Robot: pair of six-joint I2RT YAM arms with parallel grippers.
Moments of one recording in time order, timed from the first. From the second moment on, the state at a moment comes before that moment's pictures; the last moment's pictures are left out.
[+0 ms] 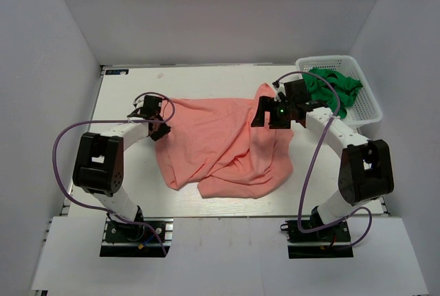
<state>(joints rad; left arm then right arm) -0.18 1.67 0.96 -0.29 -0.18 -0.72 0.31 1.58 1.13 -0.46 -0.38 0.31</state>
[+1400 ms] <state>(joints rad) -0.18 1.73 1.06 -0.35 -0.21 -0.64 0.30 1.56 1.13 -0.46 -0.38 0.30</state>
